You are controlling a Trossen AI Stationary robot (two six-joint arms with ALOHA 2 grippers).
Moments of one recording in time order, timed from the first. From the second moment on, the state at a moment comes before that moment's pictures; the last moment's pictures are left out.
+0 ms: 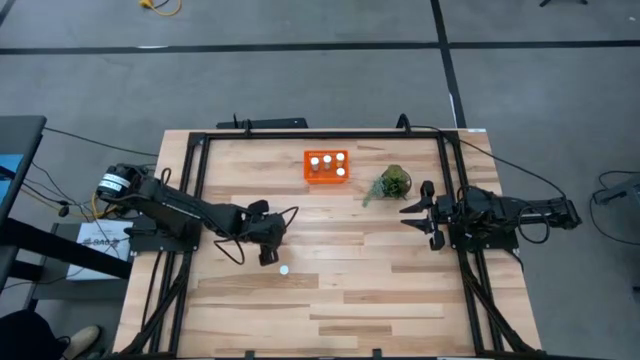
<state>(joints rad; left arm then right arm) -0.21 1.47 0.80 -0.48 -0.28 -0.38 0.06 0.02 0.04 -0.07 0.00 0.02</state>
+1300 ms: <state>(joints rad) 0.29 1.47 0.89 0.15 -0.19 0.04 0.06 0.02 0.04 -0.07 0.00 0.02</state>
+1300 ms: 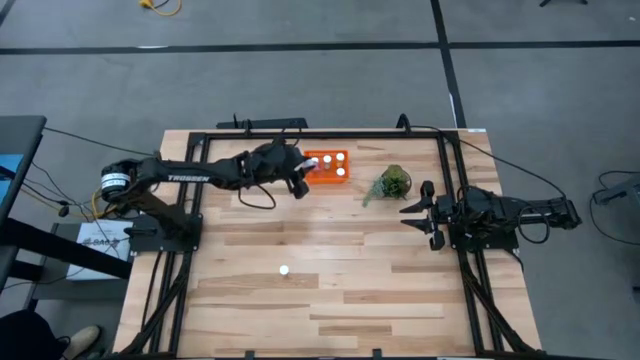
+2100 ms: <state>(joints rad) 0.35 1.90 1.41 -0.34 -0.09 0.13 0.06 0.02 0.04 -0.08 0.00 0.02</state>
